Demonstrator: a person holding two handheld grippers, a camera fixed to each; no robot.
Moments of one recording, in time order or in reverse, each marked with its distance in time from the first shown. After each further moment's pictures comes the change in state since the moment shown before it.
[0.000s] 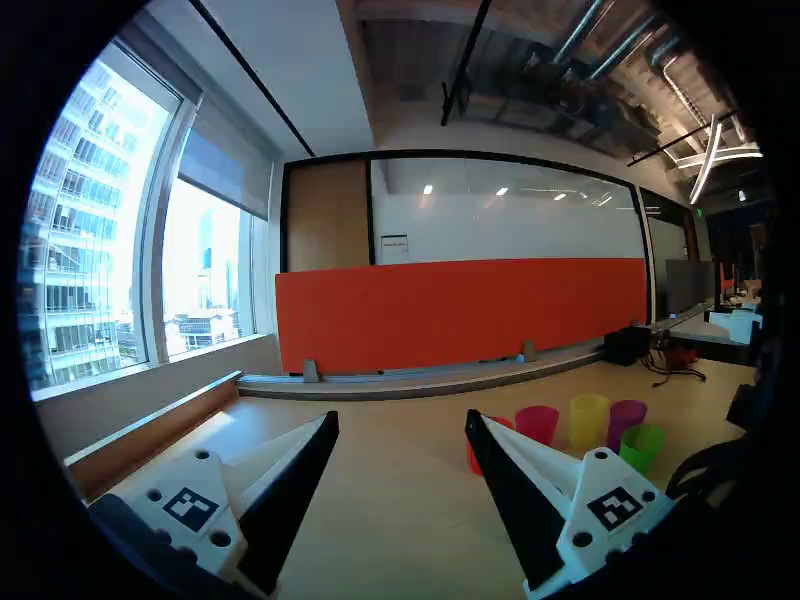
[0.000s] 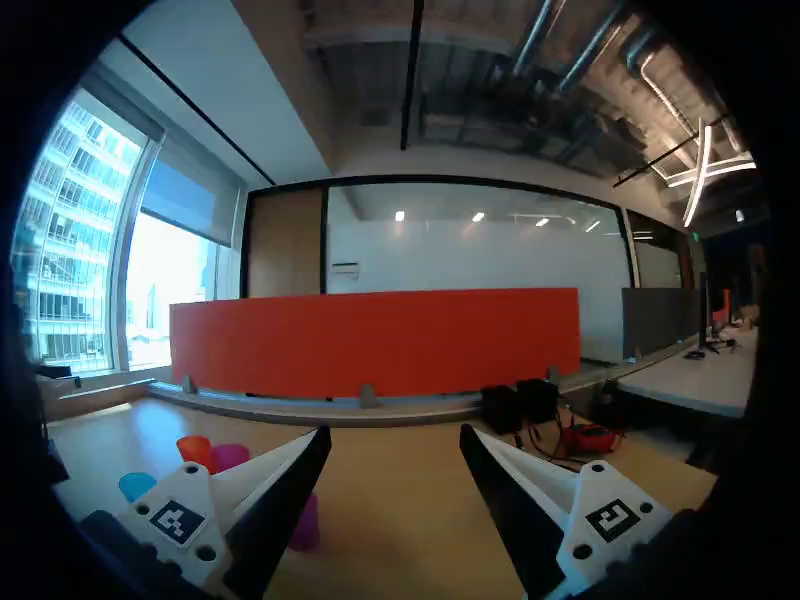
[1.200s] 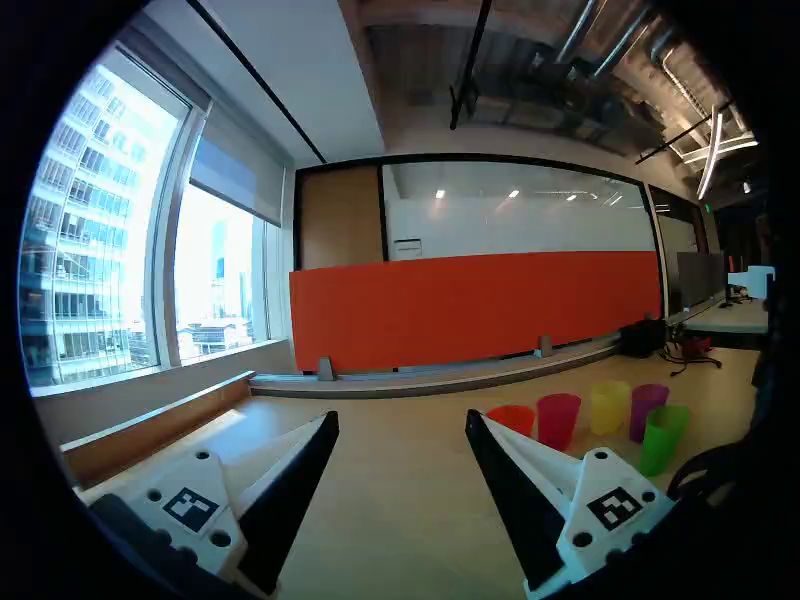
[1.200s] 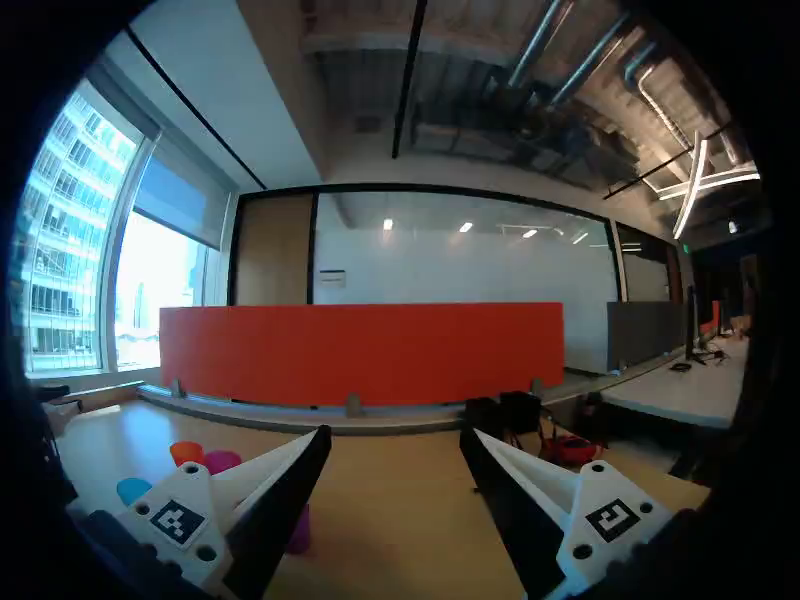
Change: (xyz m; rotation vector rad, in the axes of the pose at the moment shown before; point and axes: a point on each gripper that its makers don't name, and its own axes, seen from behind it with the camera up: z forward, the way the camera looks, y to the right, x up) left arm -0.032 -0.013 0.007 0.049 0.024 0.018; right arm 0.018 0.003 -0.012 -0.045 0.022 -0.022
